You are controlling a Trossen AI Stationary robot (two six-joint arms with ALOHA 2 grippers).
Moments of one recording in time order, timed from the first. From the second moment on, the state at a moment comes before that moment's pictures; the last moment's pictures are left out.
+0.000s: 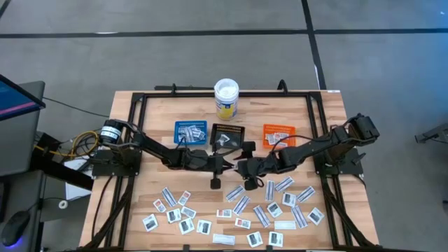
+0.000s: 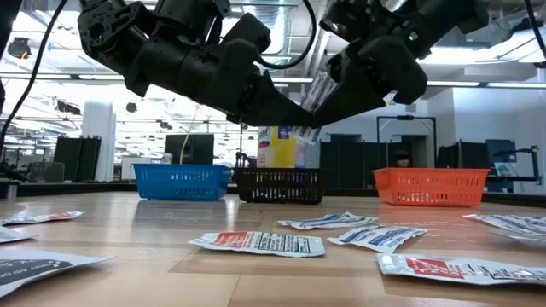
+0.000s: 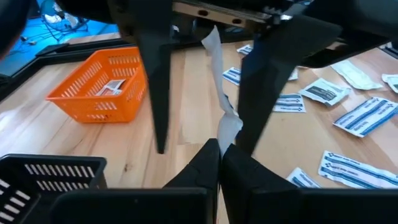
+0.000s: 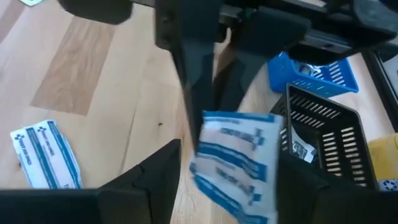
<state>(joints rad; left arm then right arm) -0.18 1.67 0.76 0.76 -0.18 0.11 0.26 1.61 0.90 -0.03 0.40 -0.11</state>
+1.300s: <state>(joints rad) -0.18 1.67 0.76 0.73 -0.19 0.12 0.28 1.61 0.90 -0.01 0.39 -0.13</state>
